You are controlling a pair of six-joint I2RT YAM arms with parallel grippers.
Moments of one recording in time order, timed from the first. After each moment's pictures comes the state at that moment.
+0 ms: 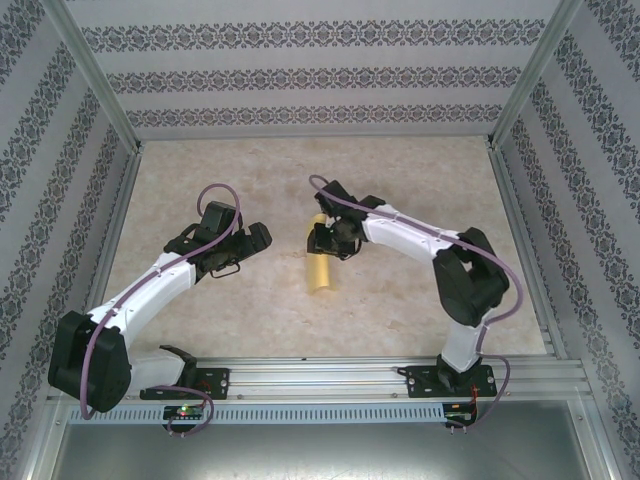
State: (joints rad) left arm -0.35 1.24 0.82 -0.49 0.03 -0.79; right arm 0.65 1.80 1.31 -0.63 -0.27 0.76
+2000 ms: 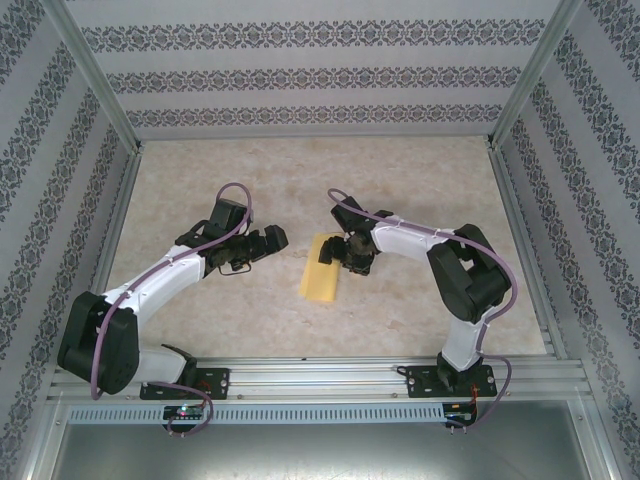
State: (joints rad) left arm -0.37 1.34 0.84 -0.41 0.27 -0.75; right arm 0.59 1.84 1.14 -0.58 -0.20 0.84
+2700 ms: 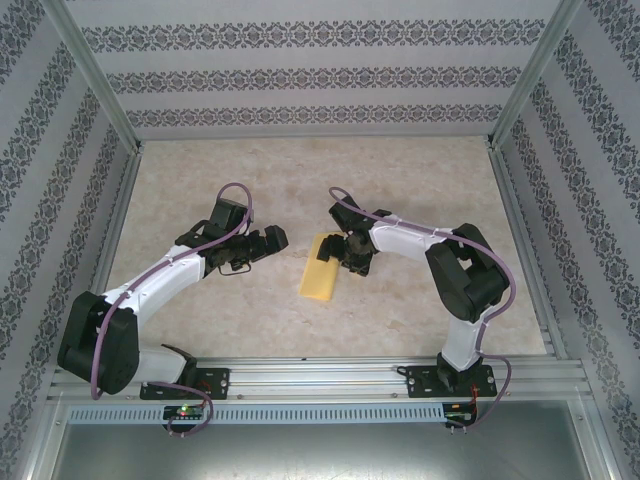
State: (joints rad) left arm -0.37 1.34 0.84 -0.41 0.27 -0.74; right arm 0.60 1.85 1.16 -0.59 -0.18 0.92
